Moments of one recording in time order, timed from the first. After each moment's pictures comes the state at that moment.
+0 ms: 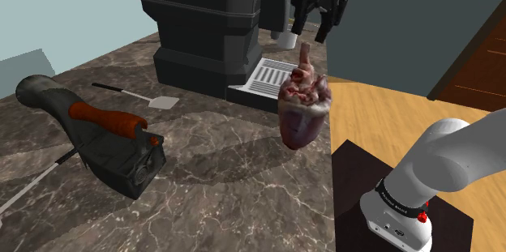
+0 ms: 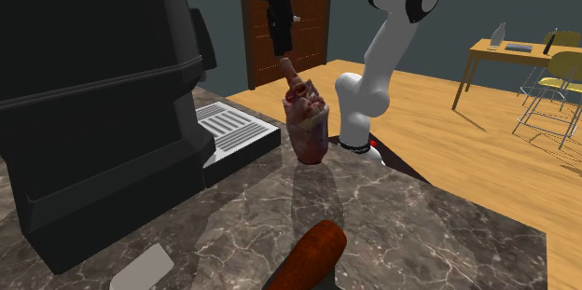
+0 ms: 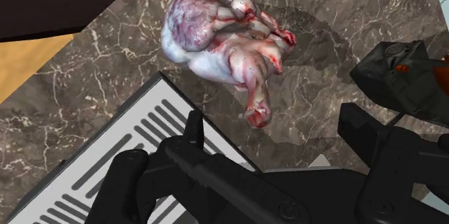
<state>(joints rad) -0.01 -0.49 0.25 -1.88 0.44 1.44 0.38</state>
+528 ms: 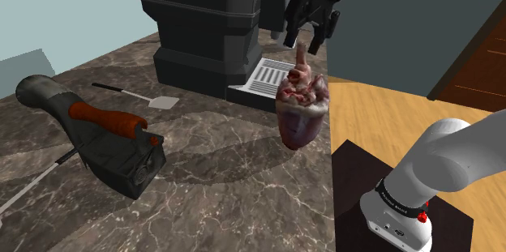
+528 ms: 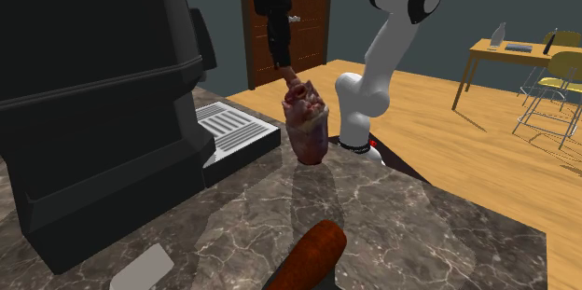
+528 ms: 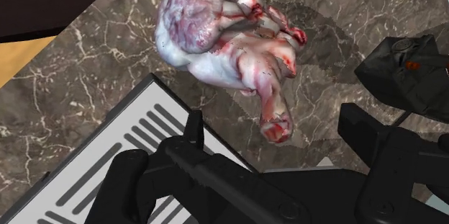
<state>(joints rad) -0.01 -0.51 0.27 -1.98 0.47 1.53 0.38</state>
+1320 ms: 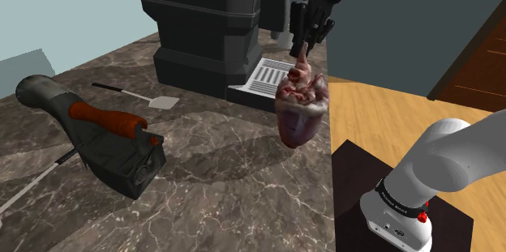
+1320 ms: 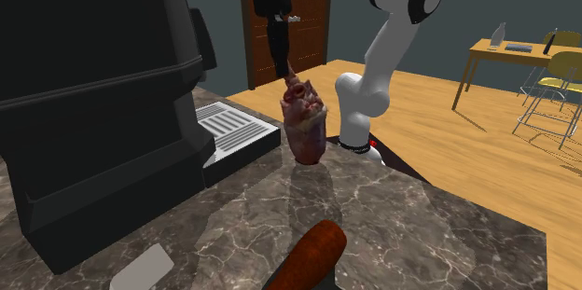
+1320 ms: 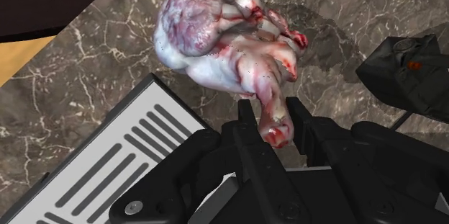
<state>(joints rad) -0.01 -0.51 0.27 -1.98 0.47 1.53 0.38</state>
